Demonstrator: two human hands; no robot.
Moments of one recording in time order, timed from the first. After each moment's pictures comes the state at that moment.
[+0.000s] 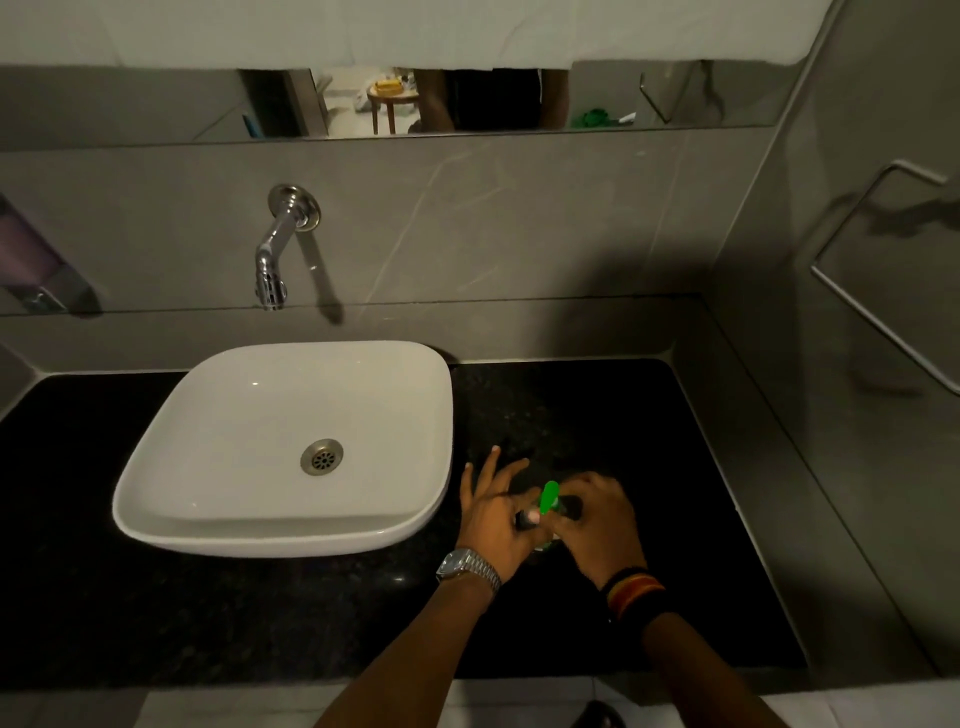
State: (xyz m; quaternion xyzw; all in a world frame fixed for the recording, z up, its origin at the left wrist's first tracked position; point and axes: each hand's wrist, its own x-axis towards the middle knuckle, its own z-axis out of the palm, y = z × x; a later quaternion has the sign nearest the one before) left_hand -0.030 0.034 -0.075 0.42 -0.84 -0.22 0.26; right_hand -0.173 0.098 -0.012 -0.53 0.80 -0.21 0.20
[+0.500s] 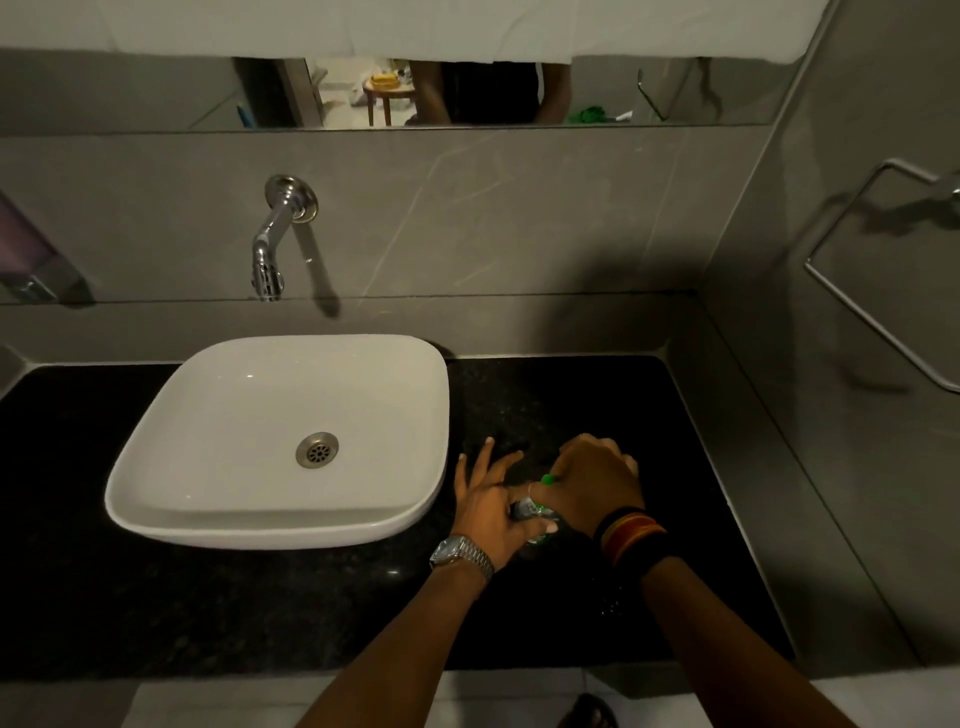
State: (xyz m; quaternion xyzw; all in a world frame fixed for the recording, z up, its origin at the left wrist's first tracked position) left_hand -0.029 0.029 -0.076 0.42 -0.84 -0.23 0.26; right_hand -0.169 0.067 0.041 -0.55 0.82 -0.04 0.15
